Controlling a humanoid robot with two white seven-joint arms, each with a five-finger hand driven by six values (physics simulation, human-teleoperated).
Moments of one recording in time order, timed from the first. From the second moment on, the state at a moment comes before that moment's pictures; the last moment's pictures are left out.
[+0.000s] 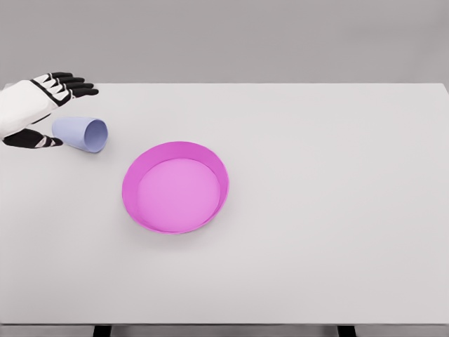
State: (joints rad) left arm -0.35 0.96 -0.27 -1.55 -0.36 -0.61 -0.22; right arm 0.02 0.00 0.02 0.08 -0.11 -0.24 -0.01
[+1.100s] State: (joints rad) left arm -0.49 0.90 -0.46 -1.19 -0.24 -0.61 -0.23; right arm 0.02 0.00 0.02 0.09 -0.11 -0.24 -0.01
